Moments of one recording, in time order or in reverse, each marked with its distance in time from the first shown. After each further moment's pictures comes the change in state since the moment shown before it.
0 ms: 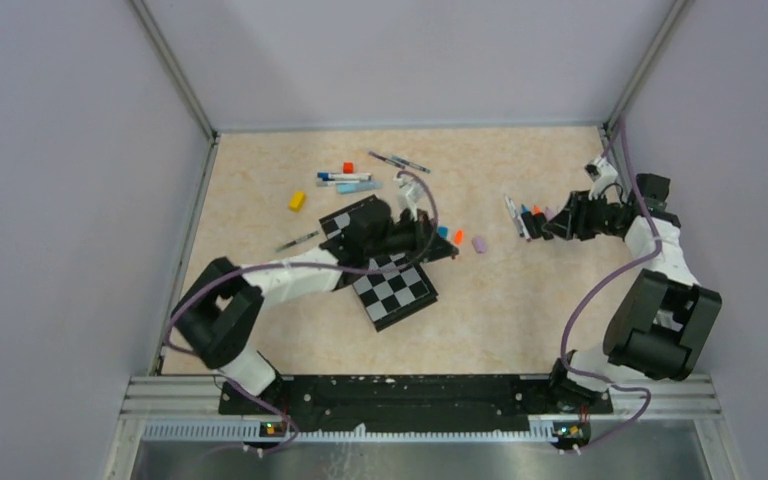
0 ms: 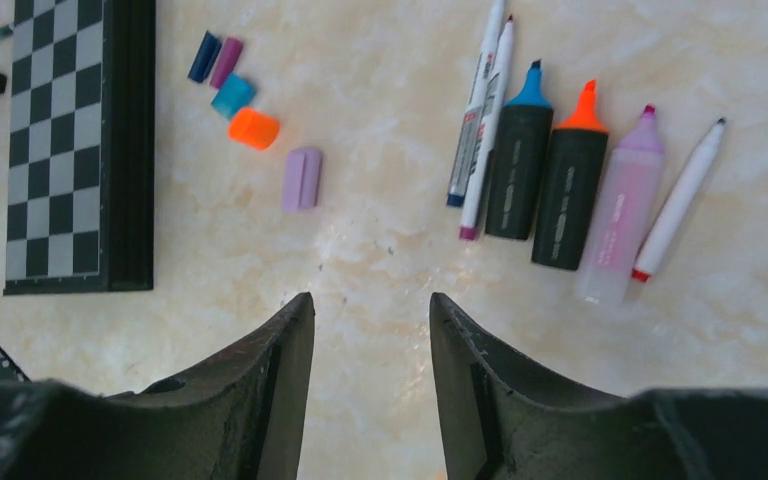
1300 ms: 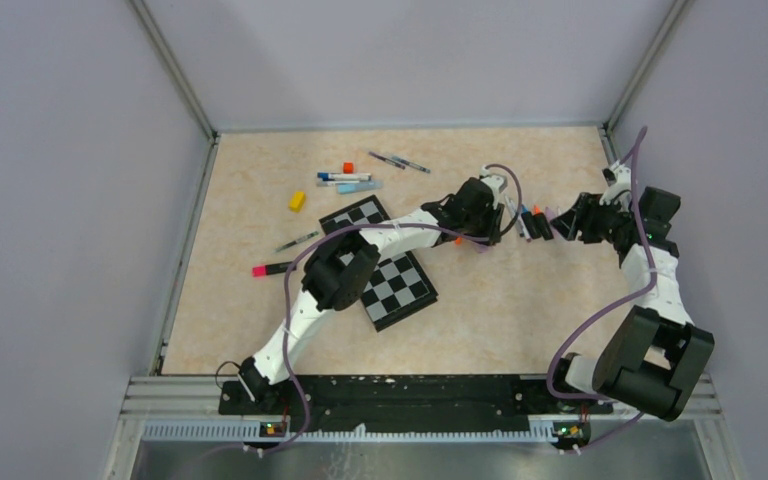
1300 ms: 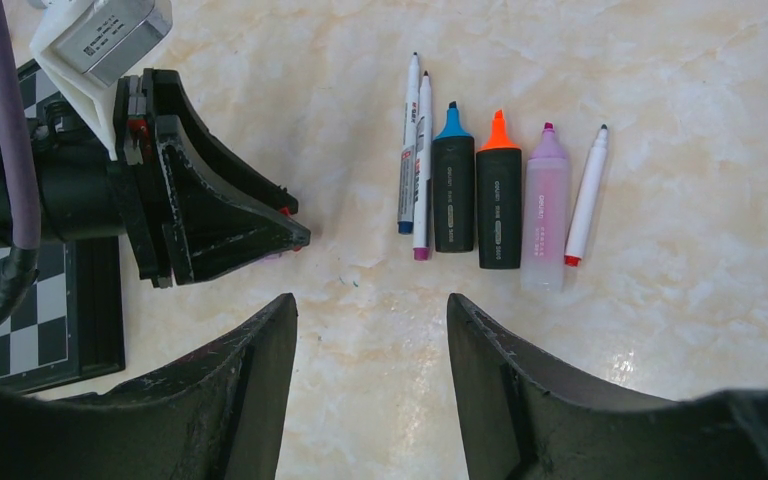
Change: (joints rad) left arm -0.128 0.901 1.128 -0.672 -0.348 0.308; right arm -0.038 -0.242 -0.238 0.317 0.096 0.259
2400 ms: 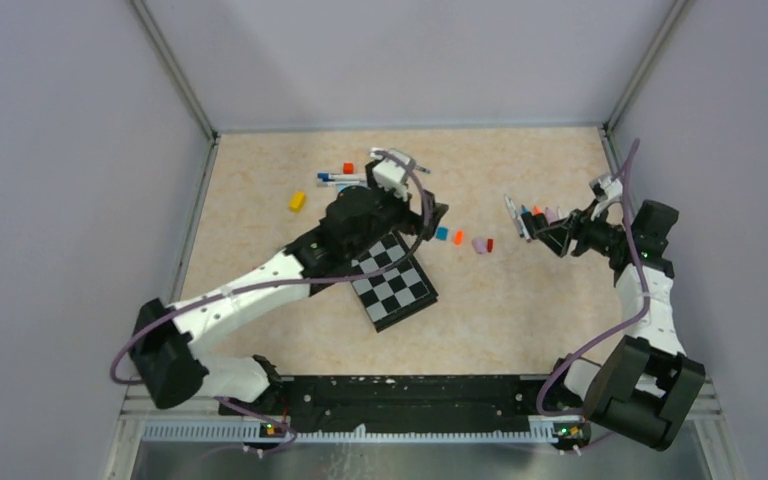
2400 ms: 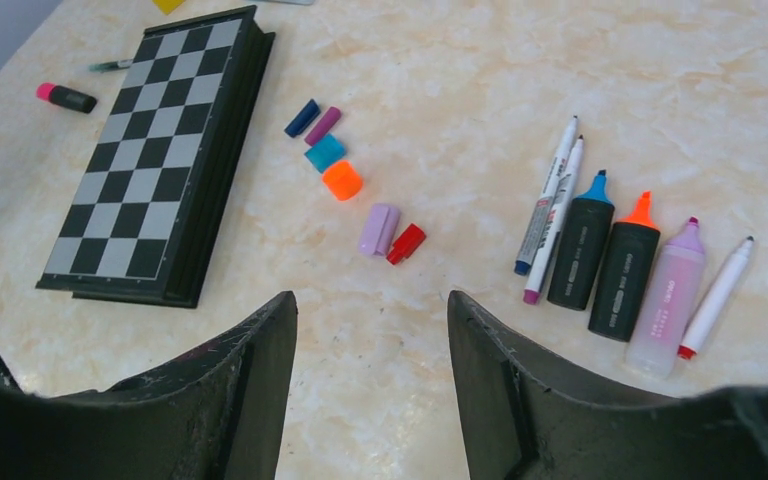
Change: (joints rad) left arm 0.010 -1.036 -0.812 0.316 -0.260 0.242; right arm -0.001 -0.130 -0.095 0.031 -0.292 -0.126
